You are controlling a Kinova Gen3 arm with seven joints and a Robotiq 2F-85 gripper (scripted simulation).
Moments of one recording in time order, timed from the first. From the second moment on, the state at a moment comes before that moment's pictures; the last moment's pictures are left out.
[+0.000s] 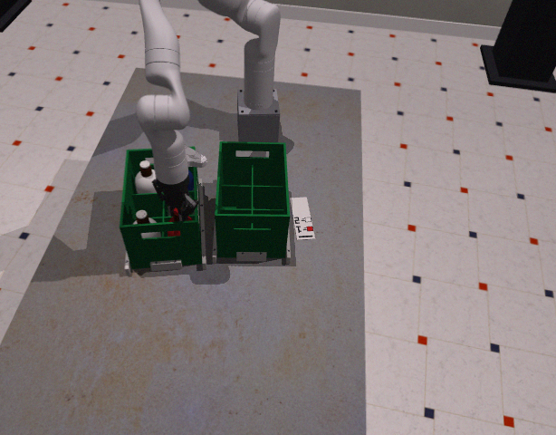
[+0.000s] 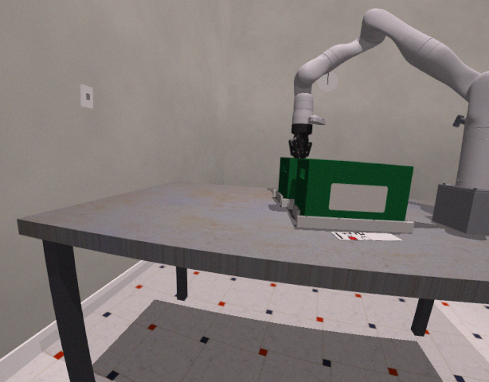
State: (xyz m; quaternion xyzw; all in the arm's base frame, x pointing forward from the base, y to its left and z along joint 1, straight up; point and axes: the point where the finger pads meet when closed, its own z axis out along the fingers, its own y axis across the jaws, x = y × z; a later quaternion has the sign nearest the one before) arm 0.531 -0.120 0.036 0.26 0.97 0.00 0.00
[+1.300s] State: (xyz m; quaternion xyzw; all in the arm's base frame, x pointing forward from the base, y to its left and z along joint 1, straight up) arm 0.531 -0.120 0.087 0.26 0.97 0.00 0.00
